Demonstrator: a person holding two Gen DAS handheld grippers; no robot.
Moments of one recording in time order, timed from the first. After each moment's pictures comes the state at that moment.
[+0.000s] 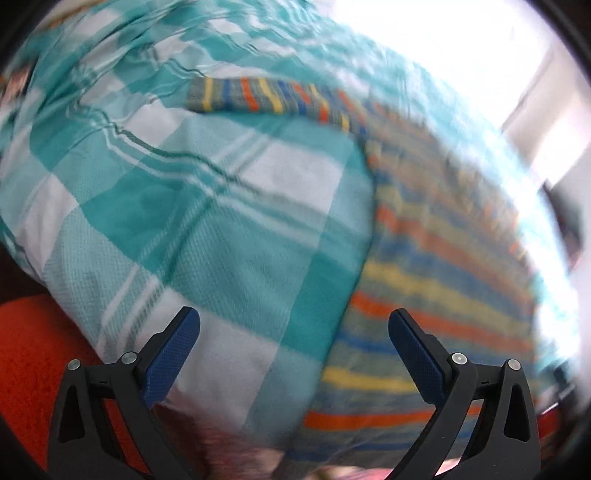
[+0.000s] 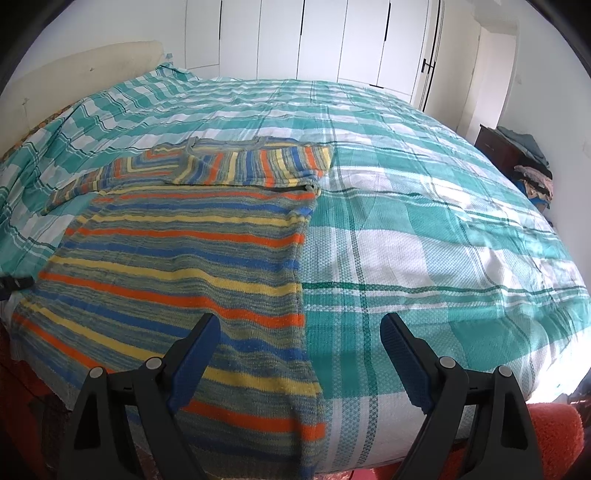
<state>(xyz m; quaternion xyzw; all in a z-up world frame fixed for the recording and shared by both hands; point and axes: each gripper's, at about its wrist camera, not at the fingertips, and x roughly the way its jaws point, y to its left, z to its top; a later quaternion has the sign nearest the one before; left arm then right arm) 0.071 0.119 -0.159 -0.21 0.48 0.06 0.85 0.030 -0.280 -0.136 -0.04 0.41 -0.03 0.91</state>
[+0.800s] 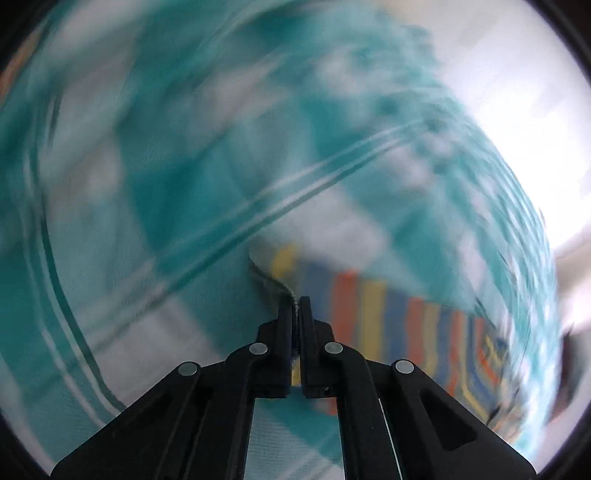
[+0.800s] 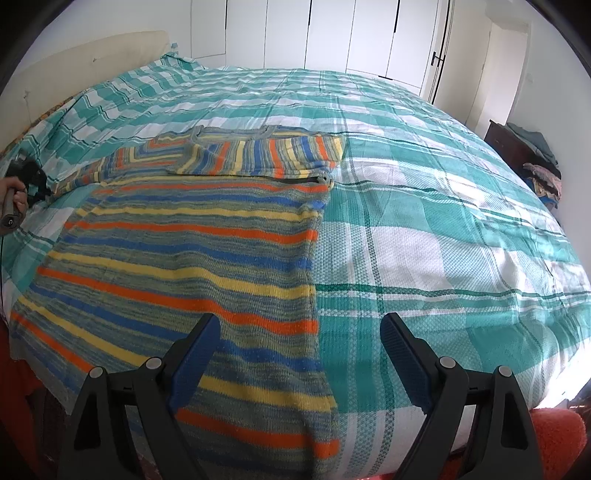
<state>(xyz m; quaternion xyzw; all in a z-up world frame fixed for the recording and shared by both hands) 0.288 0.250 -0.137 -0.27 0.43 0.20 0.84 0.046 -0.277 -0.143 -0.04 0.42 -0.02 0.90</state>
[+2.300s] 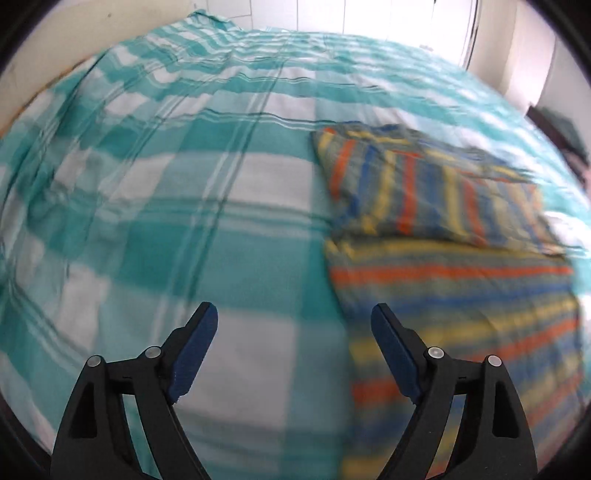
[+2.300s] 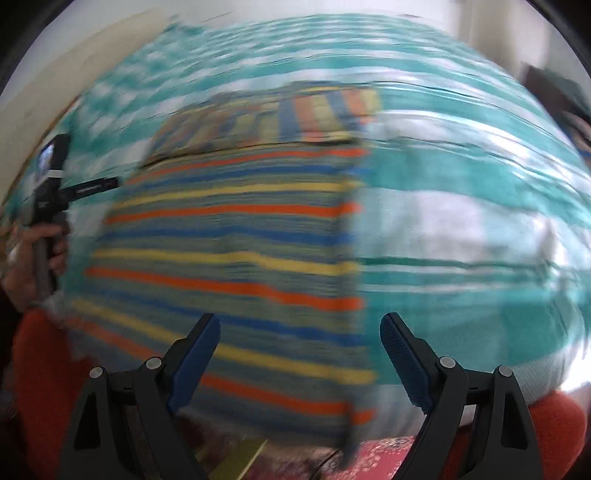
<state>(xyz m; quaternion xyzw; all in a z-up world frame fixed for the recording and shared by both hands) 0.187 0.059 -0.151 -0.02 0.49 0.01 0.87 0.076 -0.258 -0.109 0.03 0.54 0.10 0.83</state>
